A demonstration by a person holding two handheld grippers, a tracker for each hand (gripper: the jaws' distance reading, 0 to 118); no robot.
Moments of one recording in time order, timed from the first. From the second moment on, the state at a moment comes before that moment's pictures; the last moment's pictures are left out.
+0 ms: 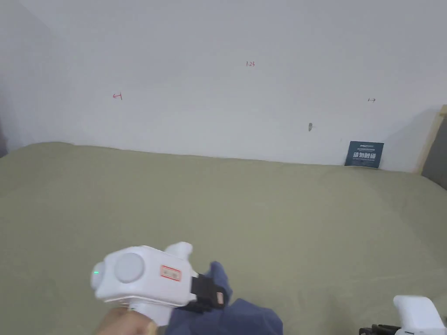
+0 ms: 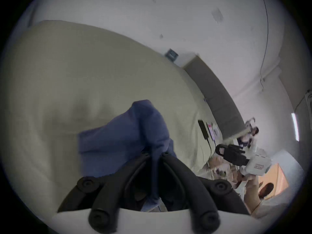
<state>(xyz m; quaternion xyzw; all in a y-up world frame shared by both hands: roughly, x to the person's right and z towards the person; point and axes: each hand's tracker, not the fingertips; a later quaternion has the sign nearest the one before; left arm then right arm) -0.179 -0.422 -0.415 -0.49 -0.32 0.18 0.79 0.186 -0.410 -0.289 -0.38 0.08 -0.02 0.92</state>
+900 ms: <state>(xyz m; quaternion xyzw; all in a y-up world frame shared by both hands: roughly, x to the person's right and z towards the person) -0.095 -0.545 -0.369 -0.45 -0.26 0.29 0.80 0.180 -0.419 -0.299 -0.37 0.09 -0.05 0.92</state>
